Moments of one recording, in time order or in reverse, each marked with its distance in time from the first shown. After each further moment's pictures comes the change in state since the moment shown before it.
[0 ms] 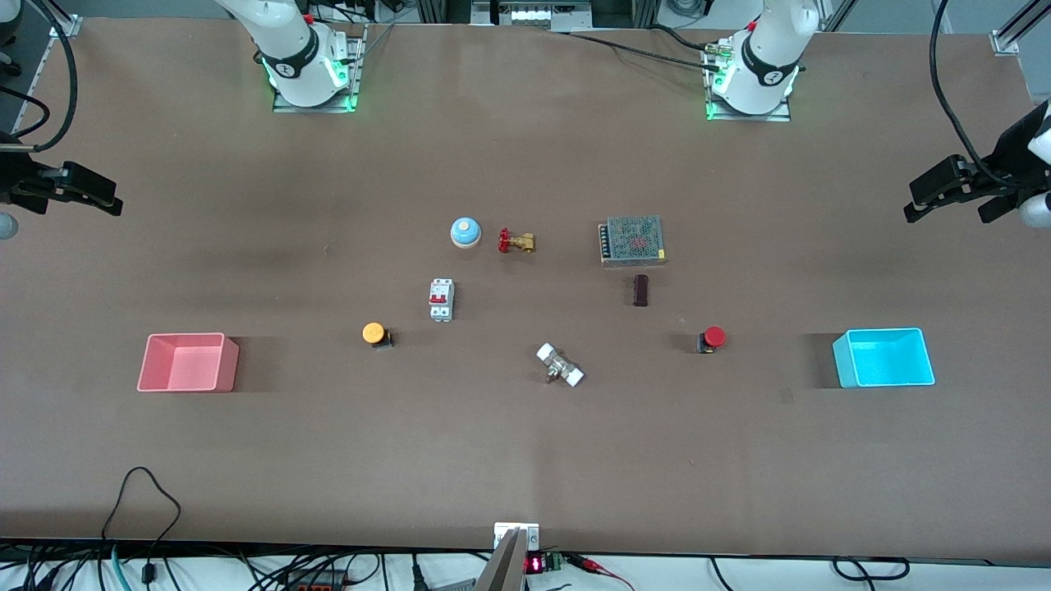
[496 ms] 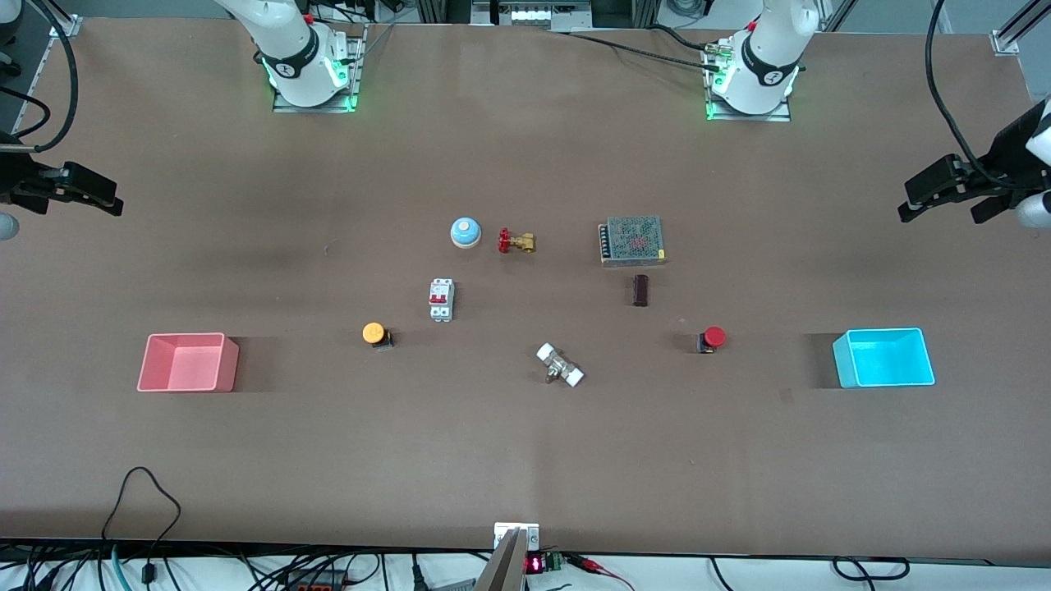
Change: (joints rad) left arm -0.001 0.007 -0.004 -0.002 -0.031 -0.001 -0.004; right arm 0.000 0.000 0.000 -0.005 0.000 0.001 0.000
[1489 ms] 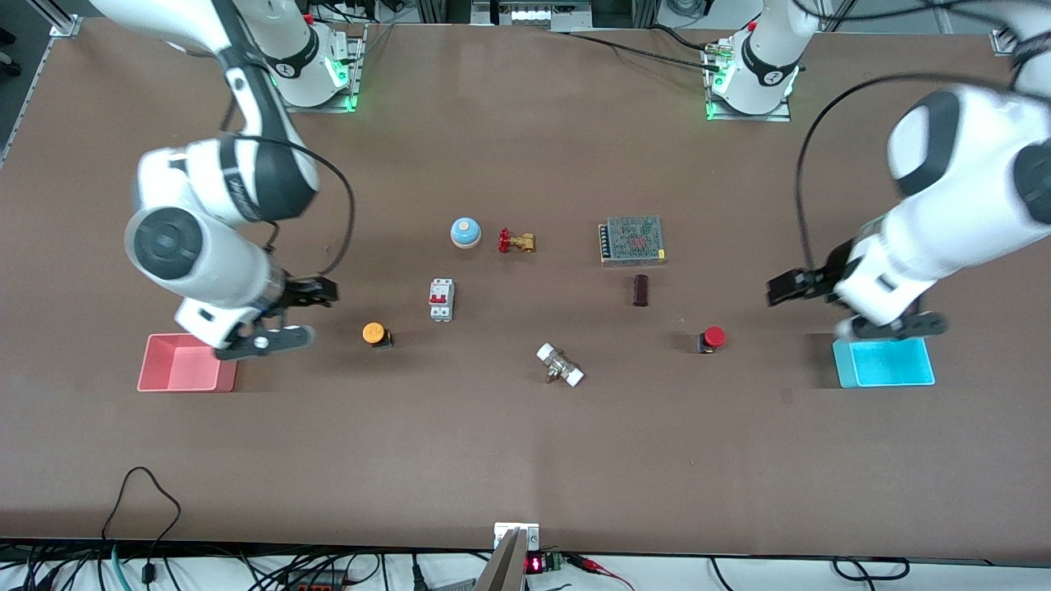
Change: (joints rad) left arm -0.110 0.278 -0.053 -0.093 -0.048 0.309 -0.210; right arm 0.297 0.383 0.015 -0.034 0.061 0.365 0.107
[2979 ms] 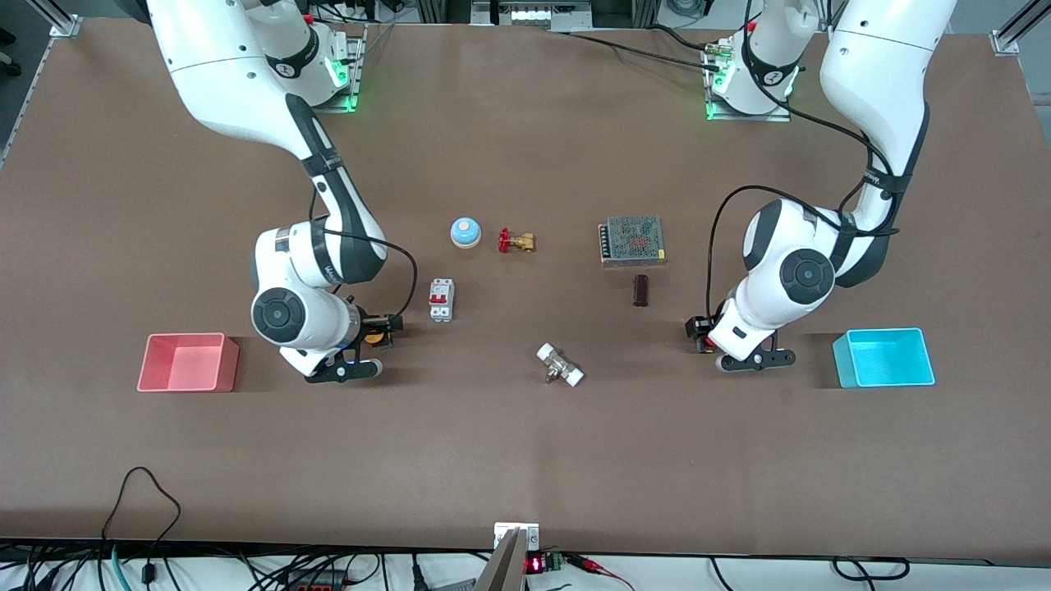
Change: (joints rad) left arm -0.089 0.240 0.000 -0.213 0.121 0.443 -0.129; right arm 0.047 0.256 -0.001 0.001 0.152 0.218 0.069
